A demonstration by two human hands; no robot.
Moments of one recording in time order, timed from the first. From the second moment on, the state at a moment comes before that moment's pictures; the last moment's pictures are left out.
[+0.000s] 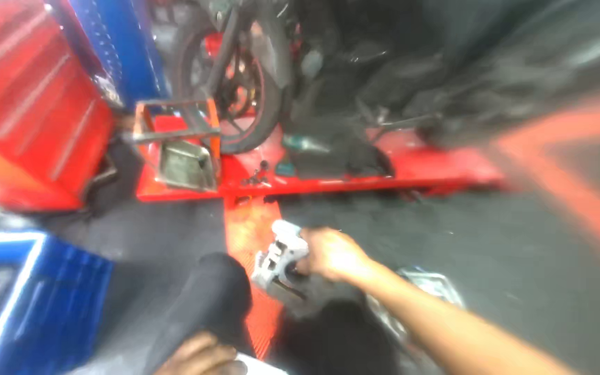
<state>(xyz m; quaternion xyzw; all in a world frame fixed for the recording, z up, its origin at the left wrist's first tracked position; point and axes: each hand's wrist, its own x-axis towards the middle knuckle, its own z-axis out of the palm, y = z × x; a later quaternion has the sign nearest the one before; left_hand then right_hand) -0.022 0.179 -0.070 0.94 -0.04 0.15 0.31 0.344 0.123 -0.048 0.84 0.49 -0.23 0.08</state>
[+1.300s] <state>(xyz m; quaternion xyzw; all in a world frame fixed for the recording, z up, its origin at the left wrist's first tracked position) 0.049 0.161 -0.012 0.94 0.12 0.13 0.30 0.111 -0.042 -0.045 0.83 0.39 0.13 -0.38</state>
